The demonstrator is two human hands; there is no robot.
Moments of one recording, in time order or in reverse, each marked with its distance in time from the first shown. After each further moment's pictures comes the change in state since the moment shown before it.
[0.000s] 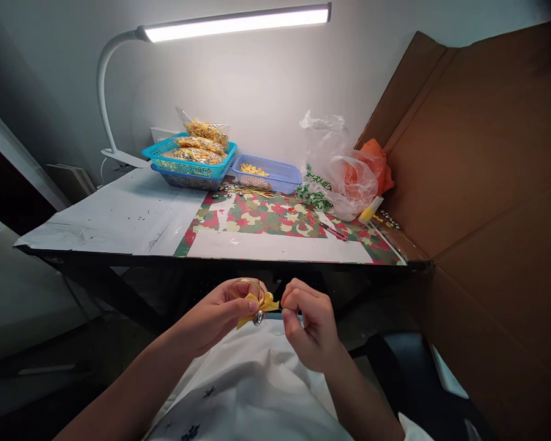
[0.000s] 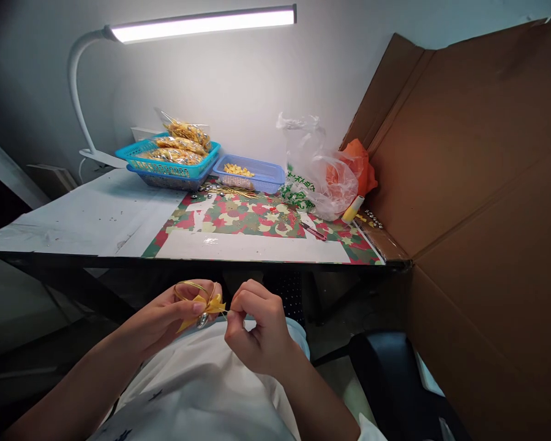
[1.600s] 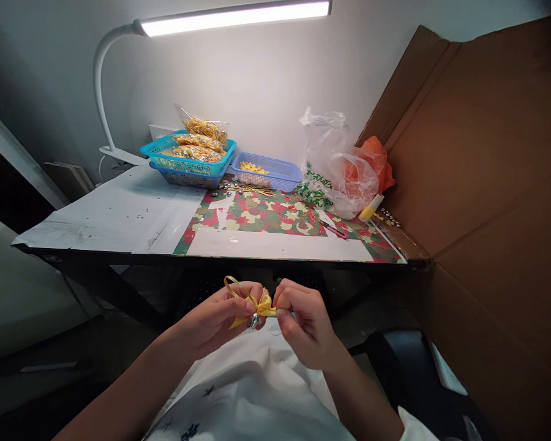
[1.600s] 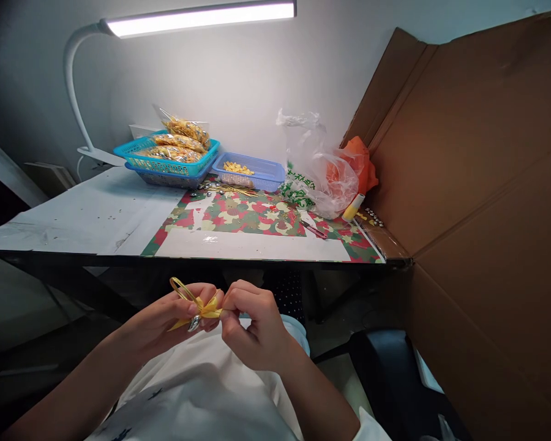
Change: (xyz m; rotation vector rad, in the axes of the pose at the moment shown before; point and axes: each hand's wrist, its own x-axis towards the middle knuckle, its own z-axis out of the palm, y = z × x) left_hand -0.003 0.002 0.004 -0.336 -0.141 -0.135; right_hand 0.005 0.002 0.001 0.186 -0.105 0.059
